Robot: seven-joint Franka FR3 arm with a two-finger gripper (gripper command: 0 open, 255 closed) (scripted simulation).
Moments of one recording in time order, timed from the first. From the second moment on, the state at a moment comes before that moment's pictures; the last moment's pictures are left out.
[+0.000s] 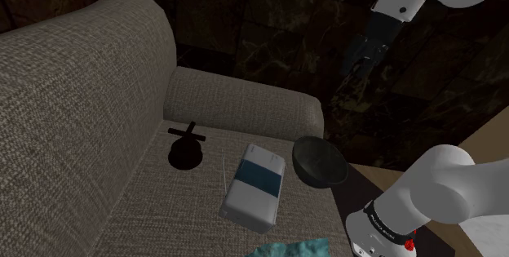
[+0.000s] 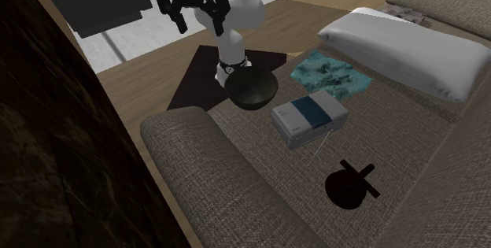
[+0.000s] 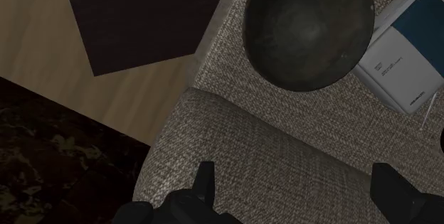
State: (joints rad) arm 0.02 -0.75 -0.07 -2.31 0.10 1.57 0.17
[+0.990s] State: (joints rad) arm 0.11 -0.49 0.19 -2.30 0.17 1.85 0.37
